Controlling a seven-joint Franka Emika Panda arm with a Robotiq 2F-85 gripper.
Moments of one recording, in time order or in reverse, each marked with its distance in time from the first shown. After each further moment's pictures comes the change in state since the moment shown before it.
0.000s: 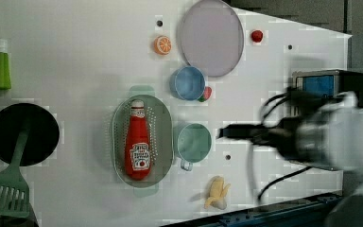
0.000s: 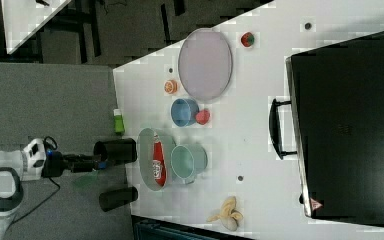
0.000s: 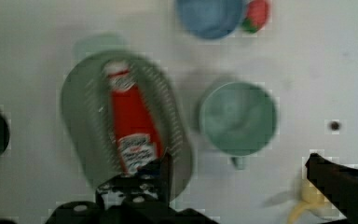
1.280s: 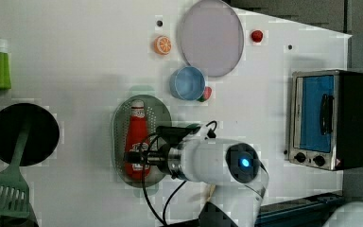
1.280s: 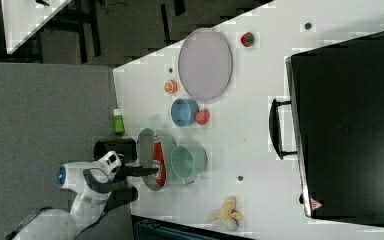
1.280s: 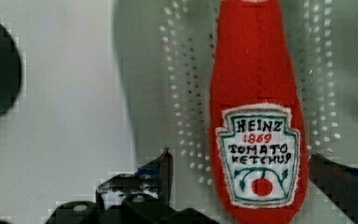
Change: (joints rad) arm 0.031 0.502 0.138 -0.288 -0.337 0.707 0.304
